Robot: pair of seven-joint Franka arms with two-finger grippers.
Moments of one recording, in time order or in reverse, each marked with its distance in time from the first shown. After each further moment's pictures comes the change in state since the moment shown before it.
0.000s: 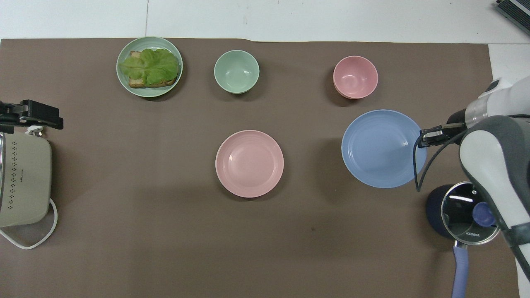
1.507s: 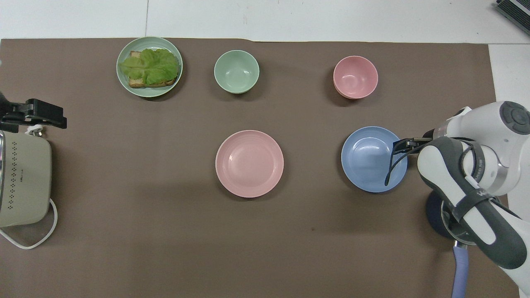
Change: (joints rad) left arm 0.000 0.000 0.000 0.000 0.000 0.000 0.000; right arm -0.034 0.181 -0.156 -0.242 -0.003 0.403 -0.014
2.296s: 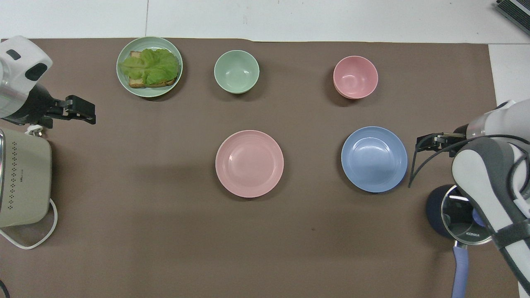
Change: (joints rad) left arm -0.001 0.085 -0.015 -0.003 0.000 0.021 -0.013; right arm 0.000 -0.099 -0.007 0.026 -0.051 -0.094 0.150
